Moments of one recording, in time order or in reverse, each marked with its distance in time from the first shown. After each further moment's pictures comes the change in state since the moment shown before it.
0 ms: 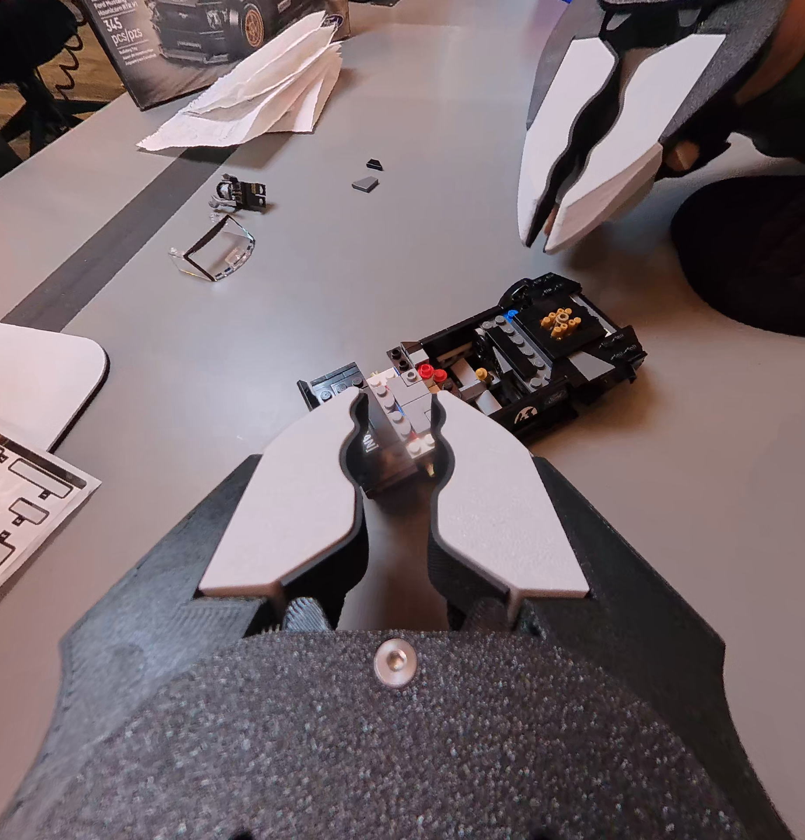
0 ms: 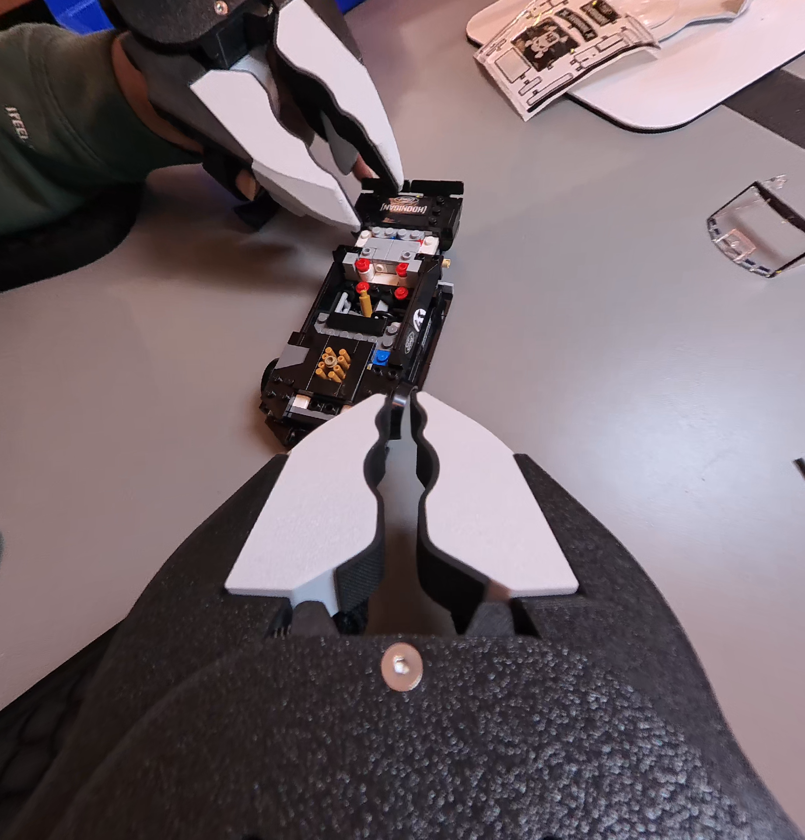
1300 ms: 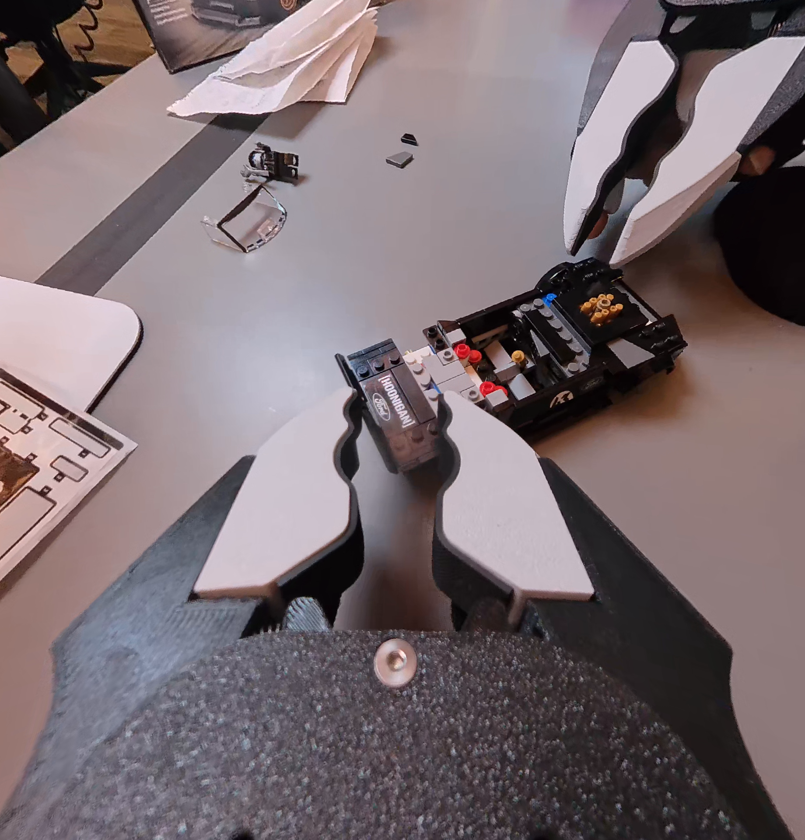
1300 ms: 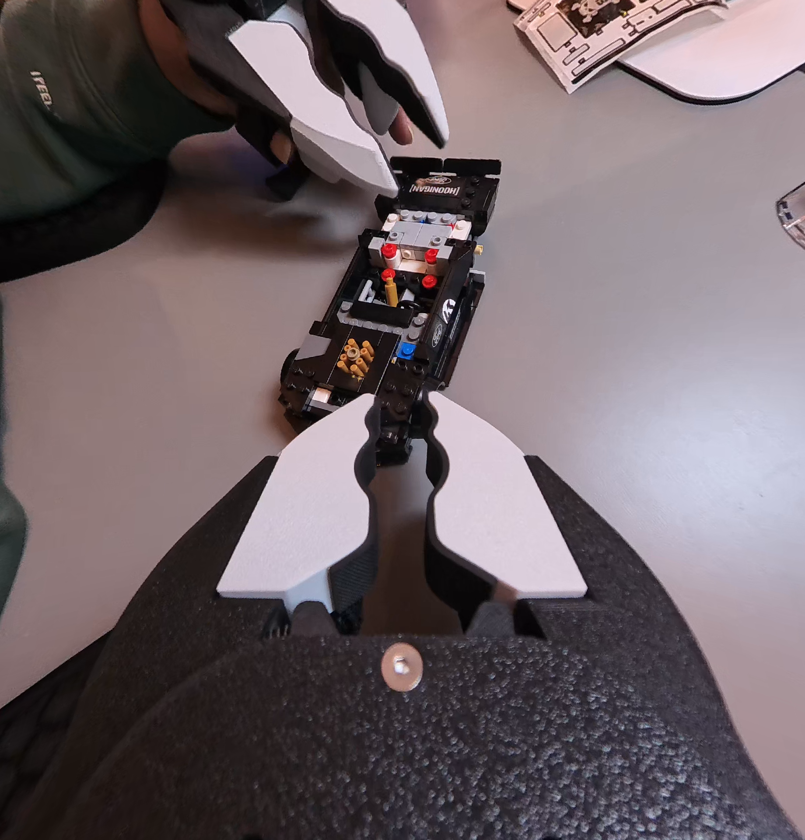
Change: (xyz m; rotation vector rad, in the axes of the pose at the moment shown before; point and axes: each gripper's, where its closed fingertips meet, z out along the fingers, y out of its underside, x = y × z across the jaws) left arm -0.016 0.008 -0.007 -0.037 -0.039 -0.037; right arm -0.012 0.007 0.008 -0.032 -0.060 0.001
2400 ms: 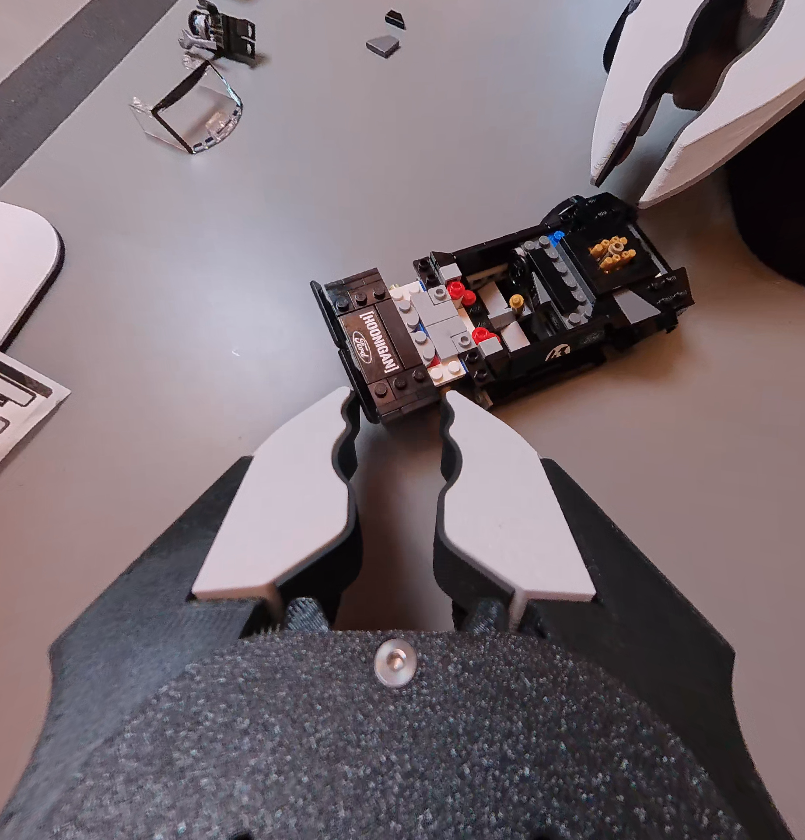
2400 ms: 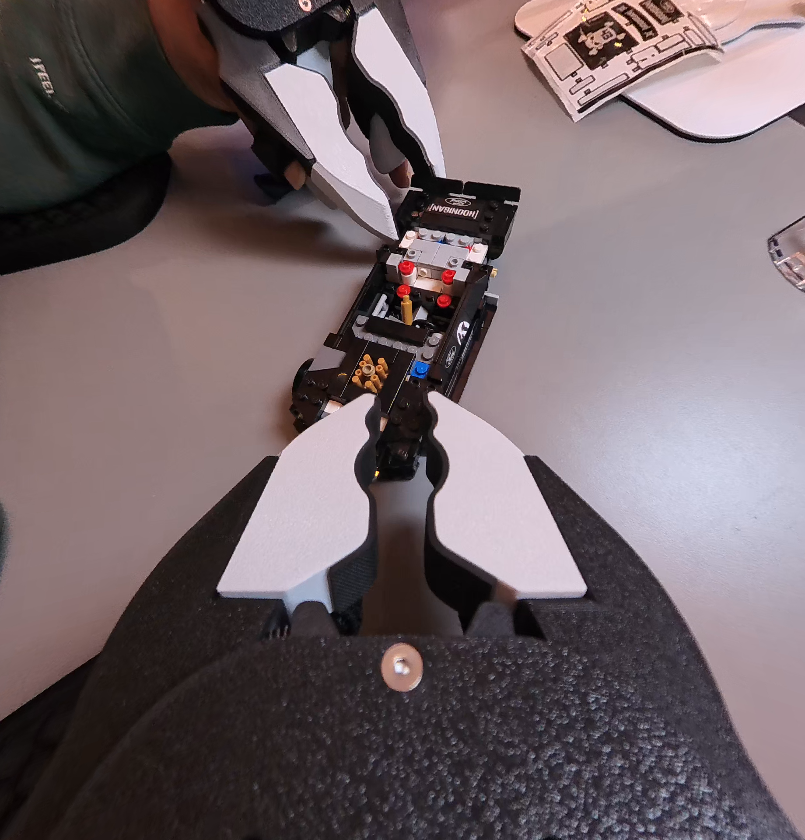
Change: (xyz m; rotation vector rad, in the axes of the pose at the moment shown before) left arm 0.007 0.025 0.002 -0.154 0.063 -0.069; right arm -0.008 -0.007 0.001 0.007 0.022 -0.046
